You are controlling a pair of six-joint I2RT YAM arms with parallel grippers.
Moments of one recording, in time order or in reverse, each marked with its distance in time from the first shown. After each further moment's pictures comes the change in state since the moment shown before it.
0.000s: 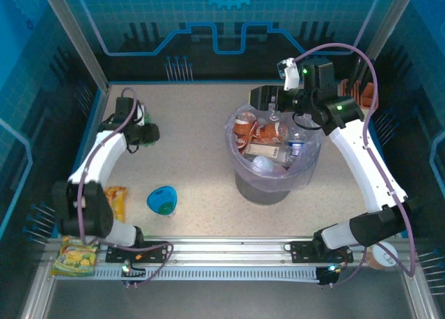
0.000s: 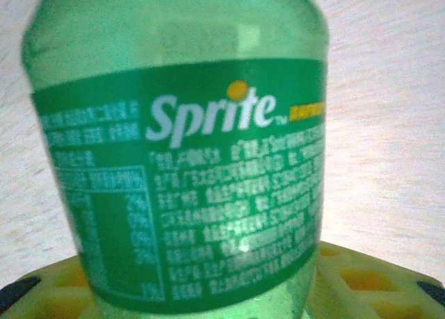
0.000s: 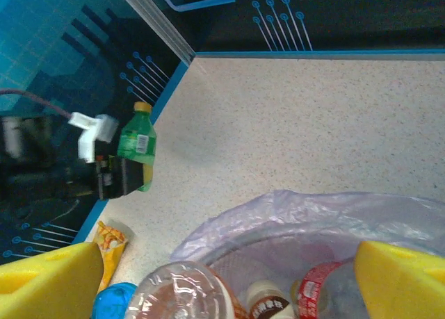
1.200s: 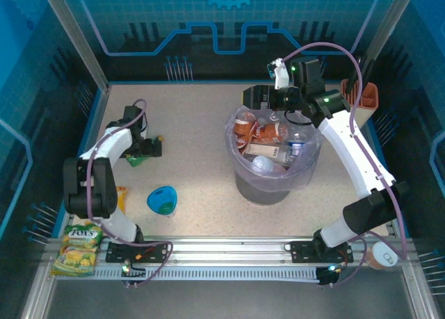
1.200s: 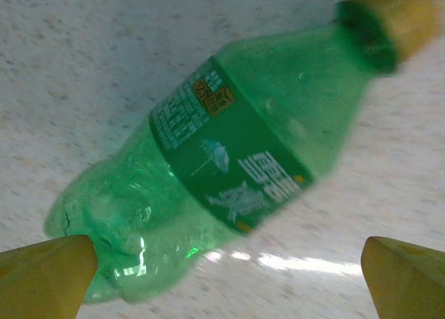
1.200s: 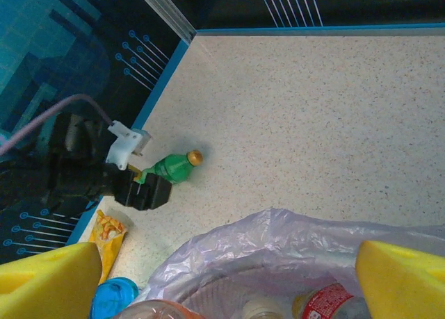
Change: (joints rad) left arm 0.066 0.268 -0.017 -0.076 -0.212 0.174; right arm 0.003 0.097 0.025 0.004 -0.035 -0.012
